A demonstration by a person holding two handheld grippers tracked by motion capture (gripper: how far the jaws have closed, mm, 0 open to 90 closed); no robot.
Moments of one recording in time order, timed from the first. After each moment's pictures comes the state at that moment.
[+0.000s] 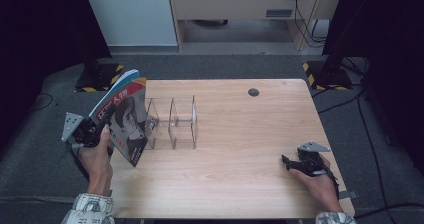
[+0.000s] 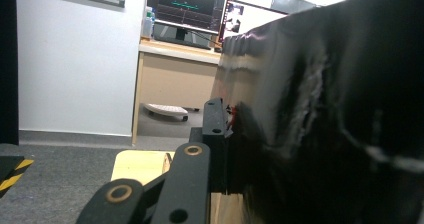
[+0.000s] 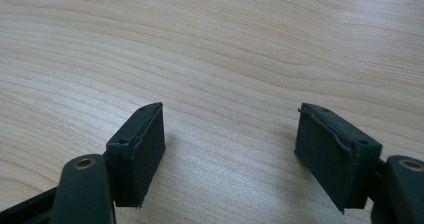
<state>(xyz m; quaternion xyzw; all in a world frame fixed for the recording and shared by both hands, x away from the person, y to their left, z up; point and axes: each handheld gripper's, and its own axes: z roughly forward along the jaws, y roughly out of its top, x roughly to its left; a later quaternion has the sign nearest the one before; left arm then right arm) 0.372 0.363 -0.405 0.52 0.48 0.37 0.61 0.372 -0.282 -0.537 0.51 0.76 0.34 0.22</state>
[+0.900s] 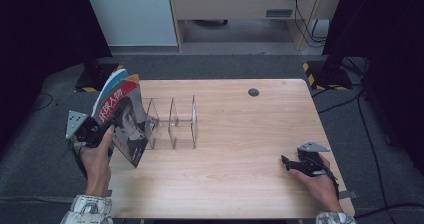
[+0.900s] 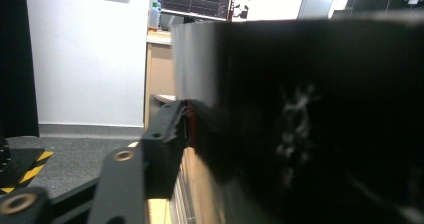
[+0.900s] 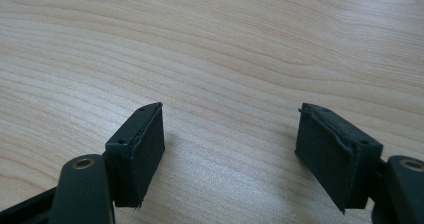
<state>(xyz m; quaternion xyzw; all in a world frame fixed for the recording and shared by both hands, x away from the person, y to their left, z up) 0.372 0.356 -0.400 0.54 0.48 0.38 0.57 0.372 -0.281 -0.537 0.51 0.76 0.34 0.22</state>
